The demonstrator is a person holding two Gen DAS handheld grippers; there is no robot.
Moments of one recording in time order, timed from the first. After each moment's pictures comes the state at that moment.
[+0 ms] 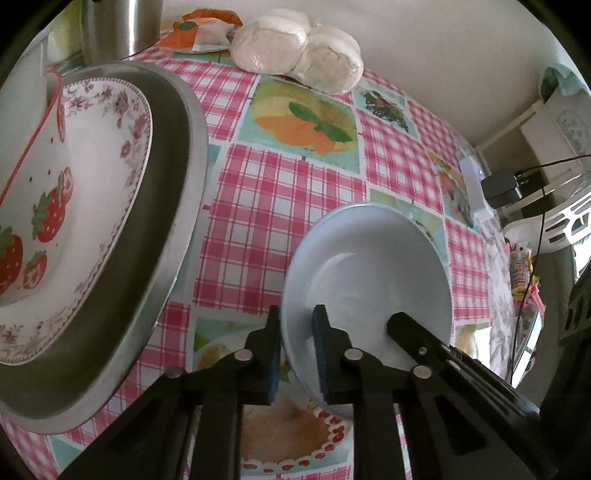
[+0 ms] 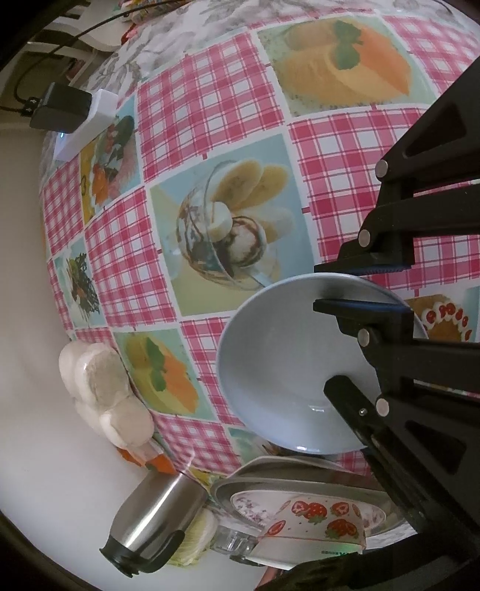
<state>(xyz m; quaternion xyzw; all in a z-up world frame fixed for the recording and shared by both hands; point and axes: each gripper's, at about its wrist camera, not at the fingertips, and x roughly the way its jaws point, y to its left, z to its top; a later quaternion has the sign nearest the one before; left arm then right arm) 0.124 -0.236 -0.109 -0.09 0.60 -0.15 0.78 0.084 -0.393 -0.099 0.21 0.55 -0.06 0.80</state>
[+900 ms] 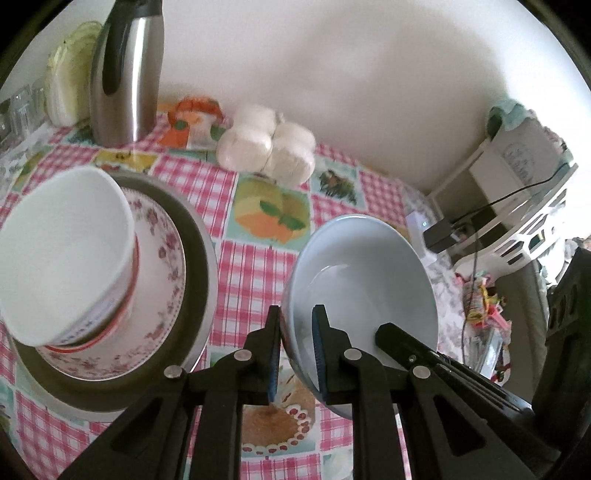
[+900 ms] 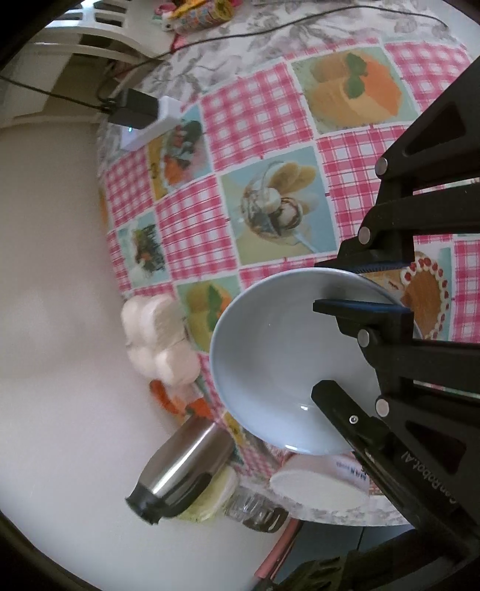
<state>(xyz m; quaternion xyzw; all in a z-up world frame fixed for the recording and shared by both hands) 0.112 -0.213 -0.008 -0.12 0.50 -0.19 0.84 0.070 -0.378 -0.006 0.21 0.49 -0.04 0.84</state>
